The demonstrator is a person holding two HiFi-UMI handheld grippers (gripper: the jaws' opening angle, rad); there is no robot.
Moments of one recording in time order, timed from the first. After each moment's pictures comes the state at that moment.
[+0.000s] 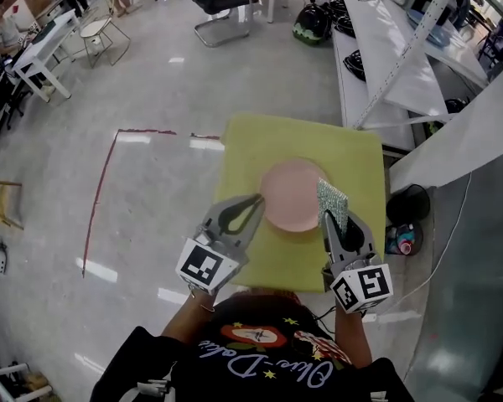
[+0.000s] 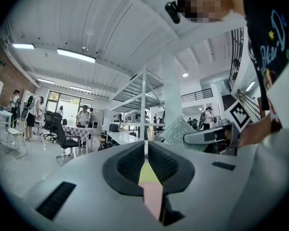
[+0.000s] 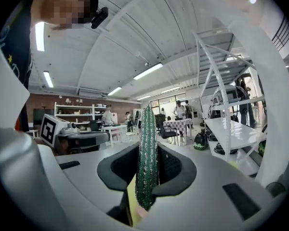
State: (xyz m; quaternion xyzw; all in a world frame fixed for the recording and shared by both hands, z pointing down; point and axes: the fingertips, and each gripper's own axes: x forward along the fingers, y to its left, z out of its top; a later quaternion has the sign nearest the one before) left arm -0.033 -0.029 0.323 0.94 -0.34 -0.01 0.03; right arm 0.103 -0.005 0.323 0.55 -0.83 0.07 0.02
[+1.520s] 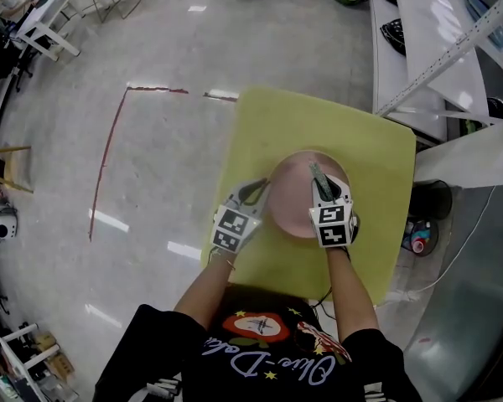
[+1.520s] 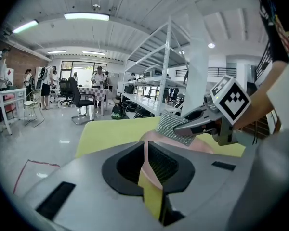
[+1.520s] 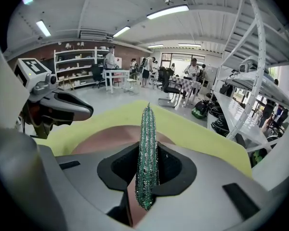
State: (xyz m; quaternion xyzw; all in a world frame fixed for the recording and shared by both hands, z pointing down) left arm -0.005 -0.155 0.570 0.89 -0.39 0.17 0.16; right arm 0.122 -0.177 0.585 0.49 -0.79 0.13 0.35
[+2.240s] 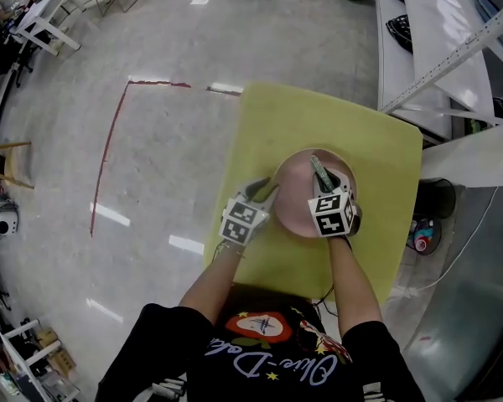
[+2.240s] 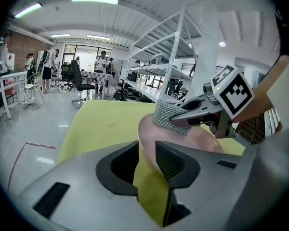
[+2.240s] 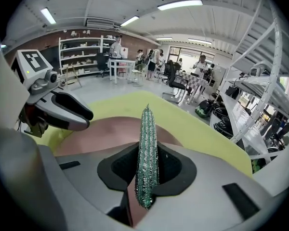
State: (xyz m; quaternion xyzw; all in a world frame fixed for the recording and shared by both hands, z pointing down) left arm -0.008 -0.151 0.624 0.87 -0.38 0.21 0.24; right arm 0.107 -0.191 0.615 0.47 -0.78 0.11 0.40
